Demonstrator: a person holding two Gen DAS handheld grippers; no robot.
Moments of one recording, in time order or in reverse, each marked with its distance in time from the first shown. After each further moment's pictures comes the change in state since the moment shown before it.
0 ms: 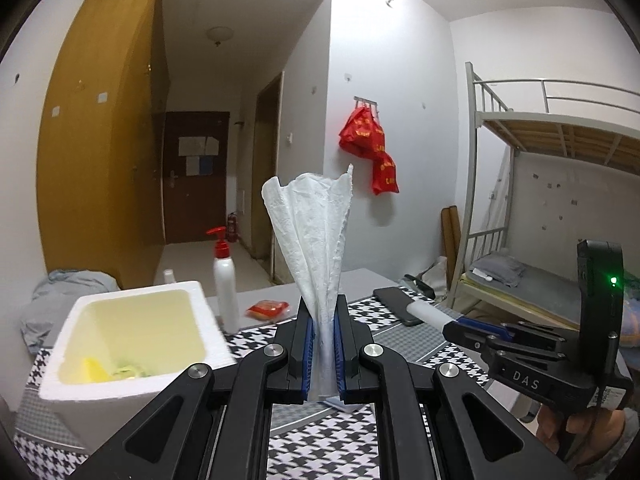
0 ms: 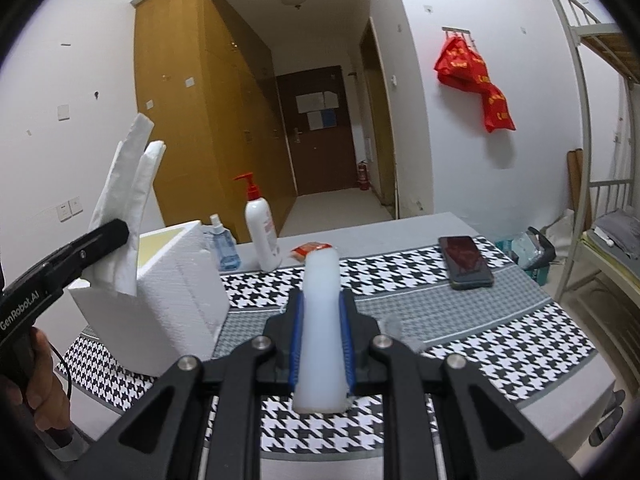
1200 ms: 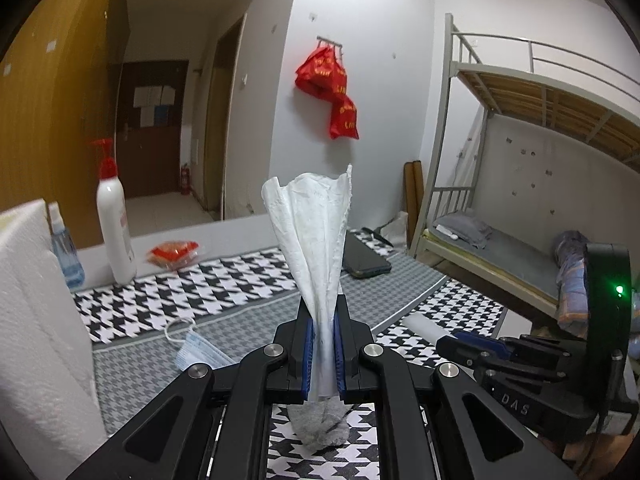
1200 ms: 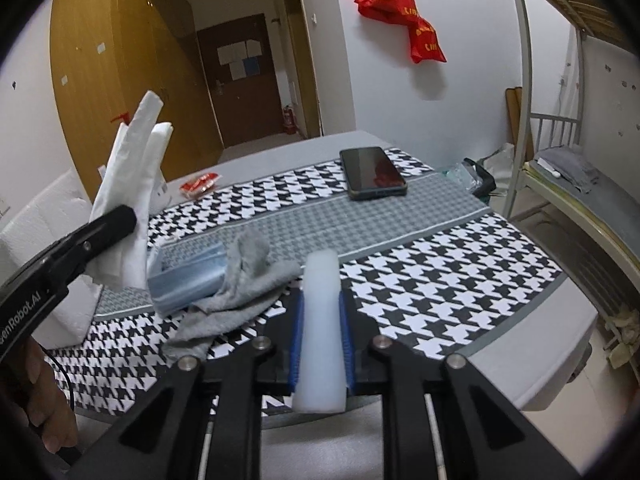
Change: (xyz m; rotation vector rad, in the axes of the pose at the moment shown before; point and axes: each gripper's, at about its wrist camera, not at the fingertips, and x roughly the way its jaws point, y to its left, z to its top) left arm 0.114 -0.068 -0.051 -0.015 0.167 -0.169; right arm 0.042 -0.092 -0.052 0.127 0.204 -0.245
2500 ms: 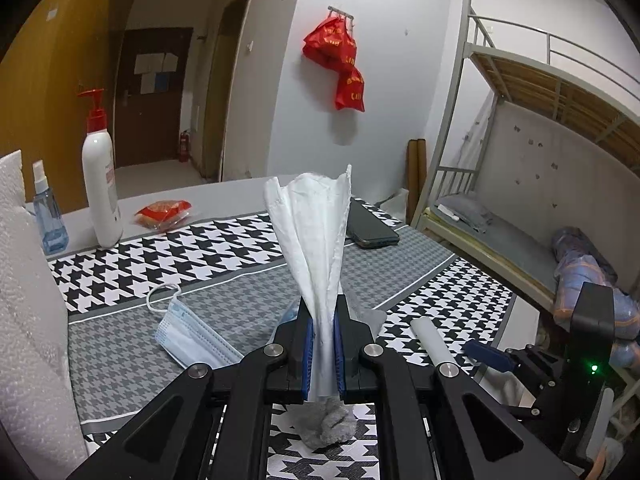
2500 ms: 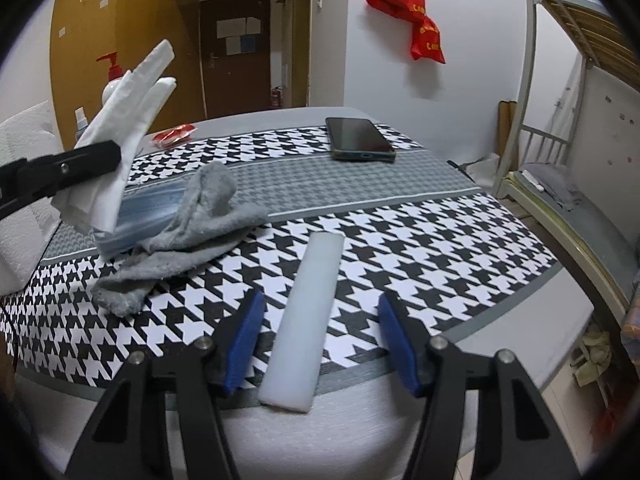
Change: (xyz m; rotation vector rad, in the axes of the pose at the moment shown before) left arm 0.034 0.010 -0.015 -0.057 0.114 -0.016; right arm 0.036 0.003 -0.034 -0.119 0.052 -0.132
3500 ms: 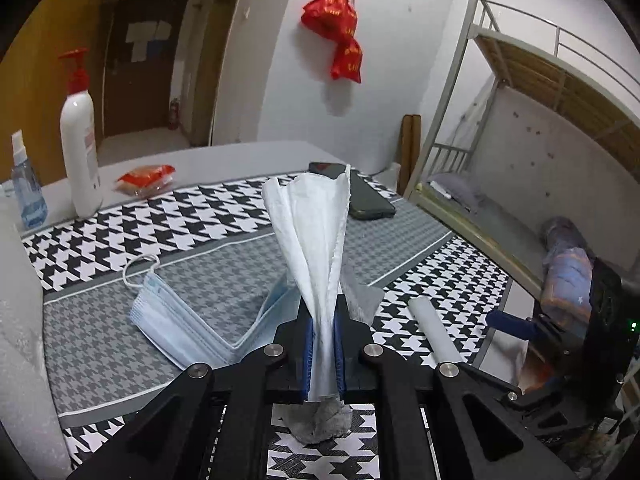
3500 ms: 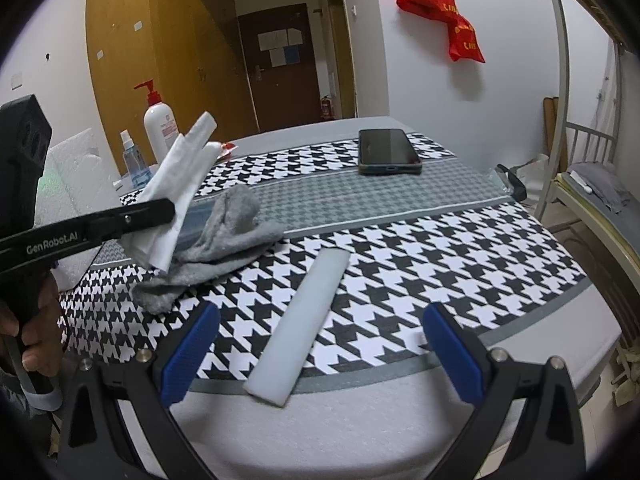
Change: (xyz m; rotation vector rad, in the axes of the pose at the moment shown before) left arm 0.026 0.009 -0.001 -0.038 0.113 -0.056; right arm -0.013 -0.040 0.006 0.000 -0.032 0.246
